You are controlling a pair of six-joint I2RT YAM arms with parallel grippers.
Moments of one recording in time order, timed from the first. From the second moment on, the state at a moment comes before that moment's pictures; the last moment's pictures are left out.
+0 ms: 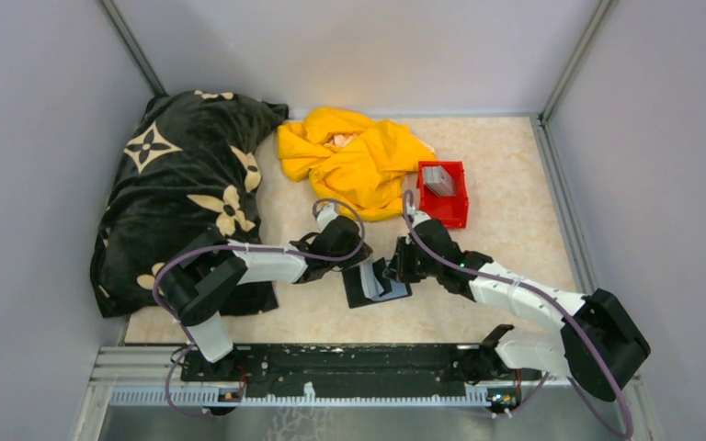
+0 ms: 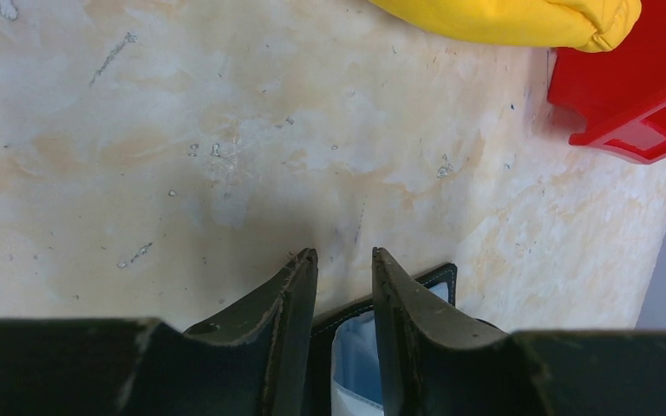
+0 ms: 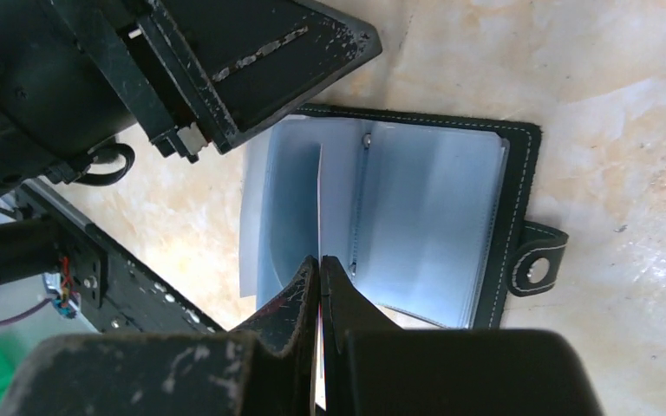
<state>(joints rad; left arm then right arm) -0.89 1.76 0.78 0.18 -0.25 -1.14 0.69 1.14 0.53 -0.12 -0.17 0.66</state>
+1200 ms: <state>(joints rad) -0.89 1.44 0.63 -0.15 -0.34 -1.09 0.89 1.31 0.58 -0.08 0.09 0.74</state>
